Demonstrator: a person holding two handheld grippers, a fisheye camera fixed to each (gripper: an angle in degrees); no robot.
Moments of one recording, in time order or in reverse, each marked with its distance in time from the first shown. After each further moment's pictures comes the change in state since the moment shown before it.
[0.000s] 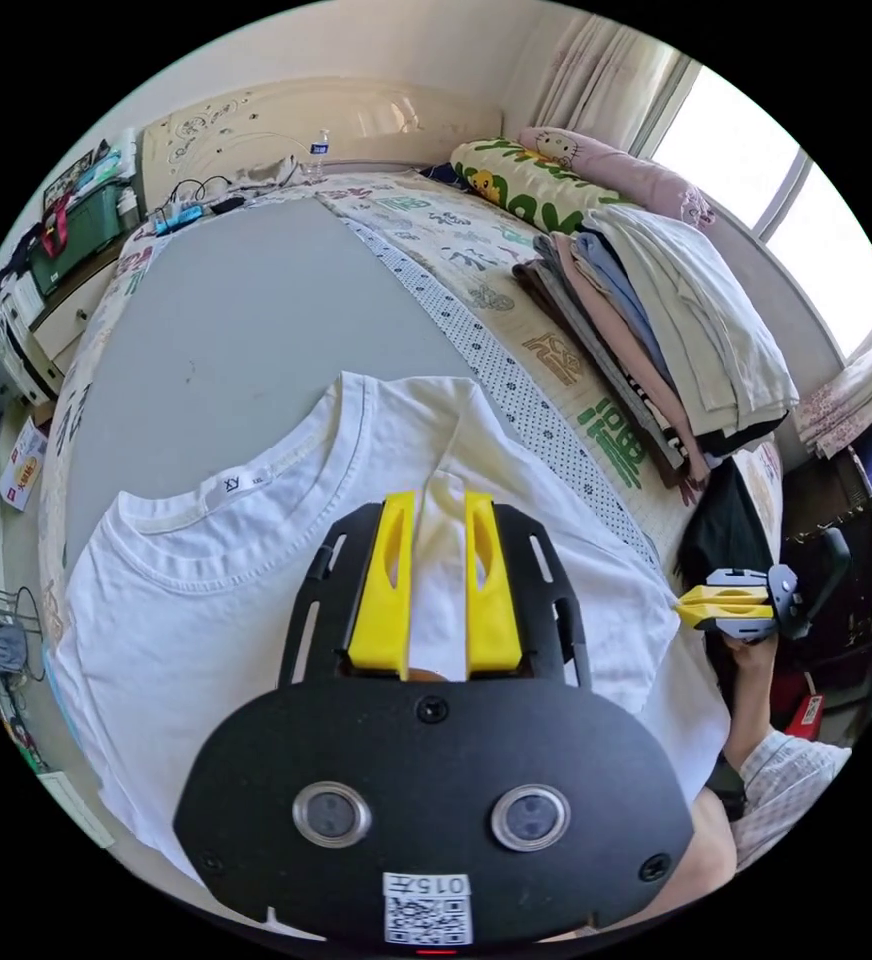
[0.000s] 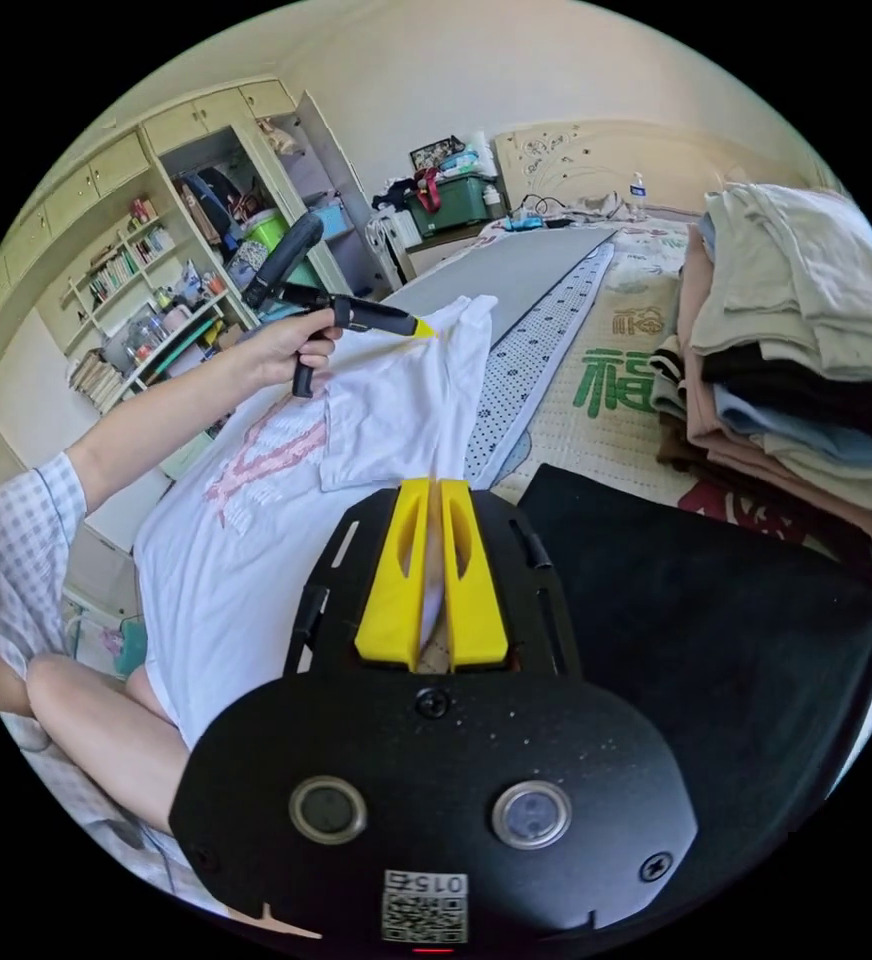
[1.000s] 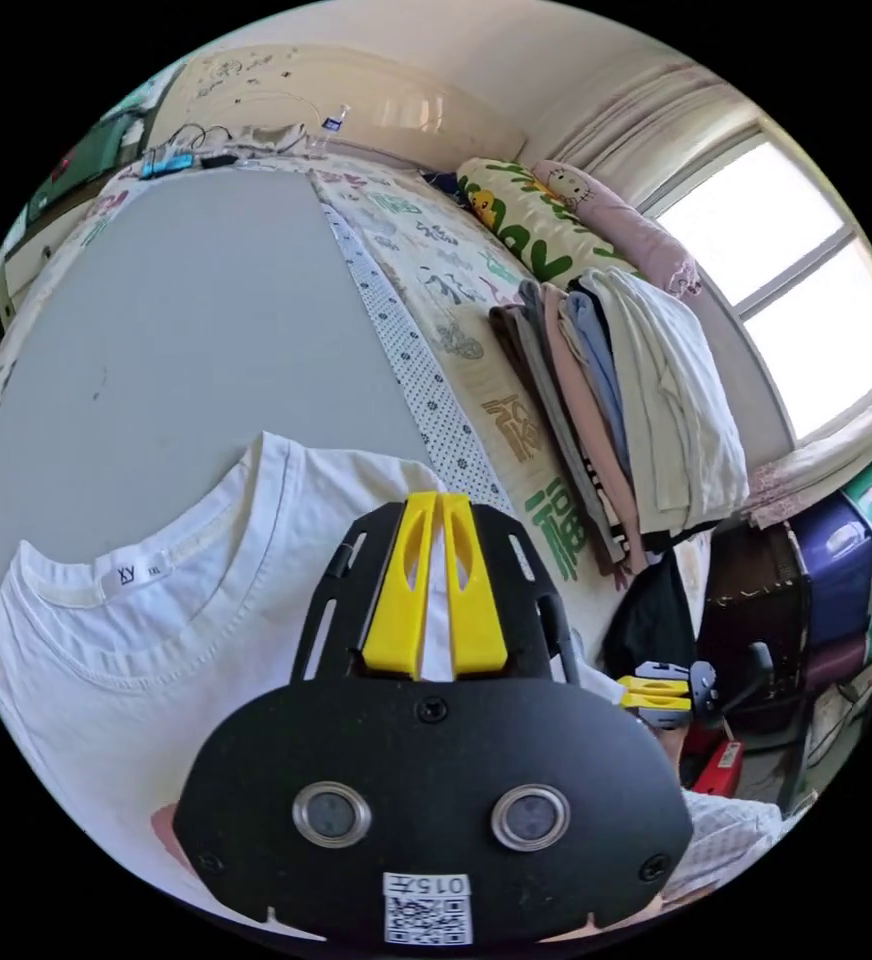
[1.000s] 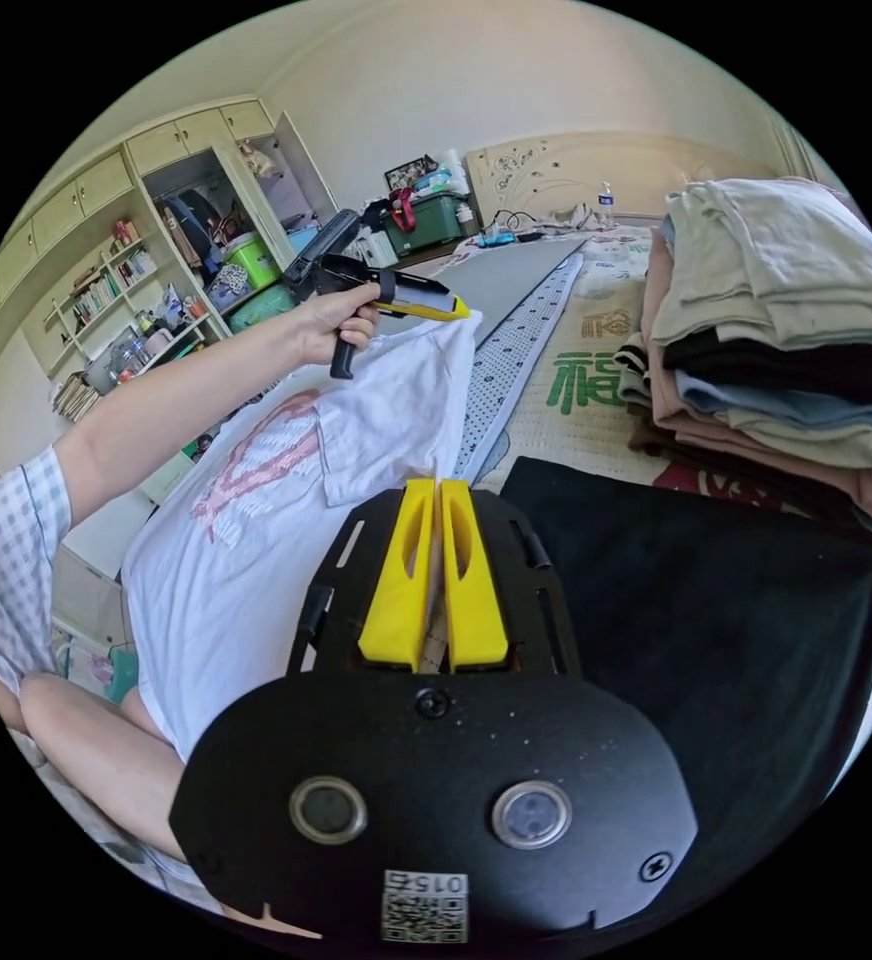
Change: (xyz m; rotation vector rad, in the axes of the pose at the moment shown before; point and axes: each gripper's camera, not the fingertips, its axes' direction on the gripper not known) left arm -0.021 -0.050 0.033 0.046 0.166 -0.065; right arm 0.135 0.105 -0.033 0.038 0.130 0.022
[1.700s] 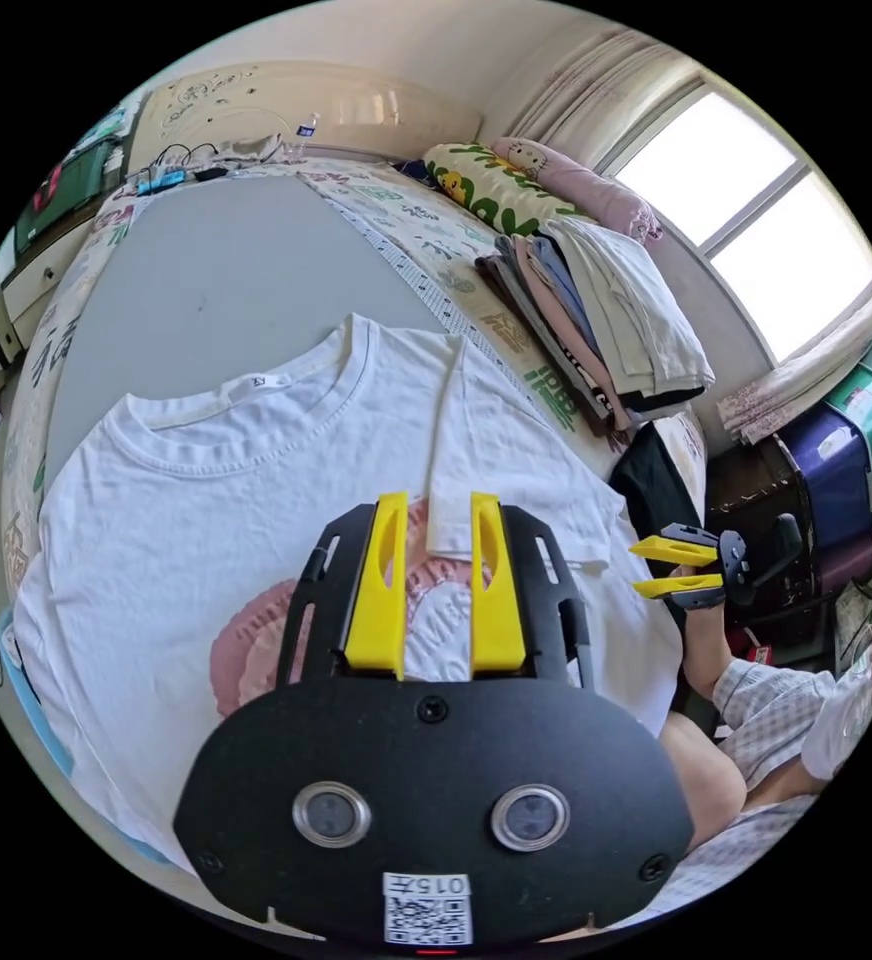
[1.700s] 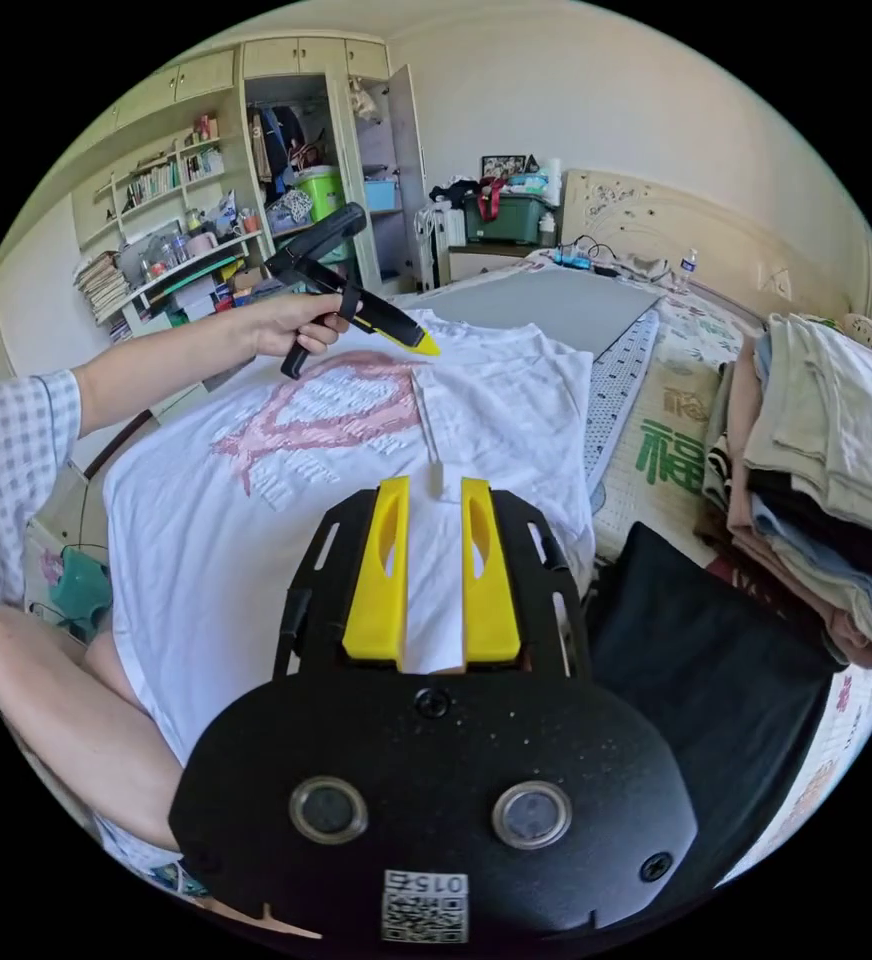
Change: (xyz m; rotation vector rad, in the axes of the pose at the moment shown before) left arm -0.071 0.155 -0.053 -0.155 0.046 0.079; right arm 0.084 0.007 -0.001 -0.095 0.048 -0.302
